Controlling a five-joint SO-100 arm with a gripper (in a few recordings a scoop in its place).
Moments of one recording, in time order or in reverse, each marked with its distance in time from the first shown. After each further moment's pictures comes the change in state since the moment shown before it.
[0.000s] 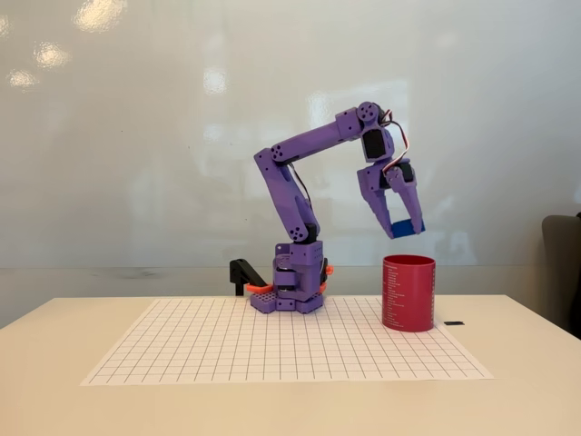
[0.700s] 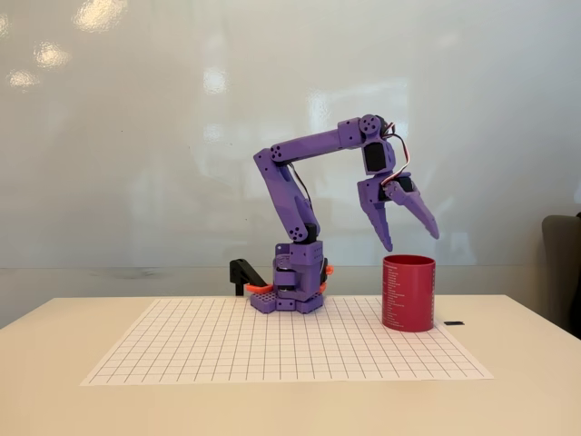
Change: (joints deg) arm 0.6 0.0 3.9 -2.6 3.0
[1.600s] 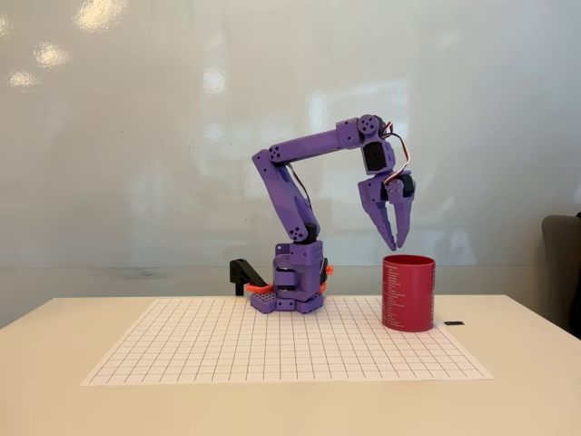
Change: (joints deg) arm 4.1 3.4 1.0 -4.3 -6.7
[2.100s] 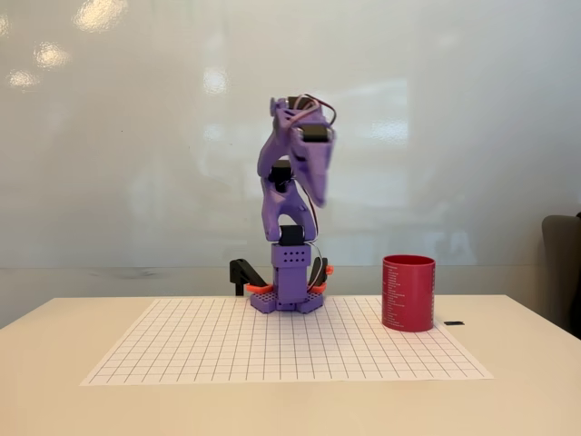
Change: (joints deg) arm 54.1 25.9 2.2 -12.9 -8.9
